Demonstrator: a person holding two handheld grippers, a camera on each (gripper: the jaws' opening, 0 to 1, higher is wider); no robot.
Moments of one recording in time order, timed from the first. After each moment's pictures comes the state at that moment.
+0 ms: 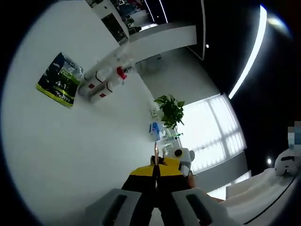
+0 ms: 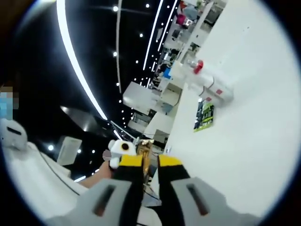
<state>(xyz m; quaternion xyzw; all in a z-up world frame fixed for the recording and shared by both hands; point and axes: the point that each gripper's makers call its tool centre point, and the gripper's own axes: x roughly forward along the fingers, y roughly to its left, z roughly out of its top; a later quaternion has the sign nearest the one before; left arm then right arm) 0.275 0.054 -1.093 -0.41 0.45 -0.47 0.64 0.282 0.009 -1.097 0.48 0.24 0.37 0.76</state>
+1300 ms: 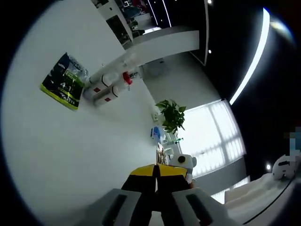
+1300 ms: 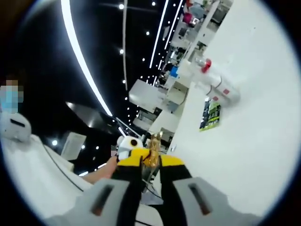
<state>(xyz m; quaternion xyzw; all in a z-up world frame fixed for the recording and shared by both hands) 0.288 0.061 -1.098 -0.43 0.45 -0.46 0.64 0.277 0.016 -1.090 0.46 0.23 0.40 0.76</state>
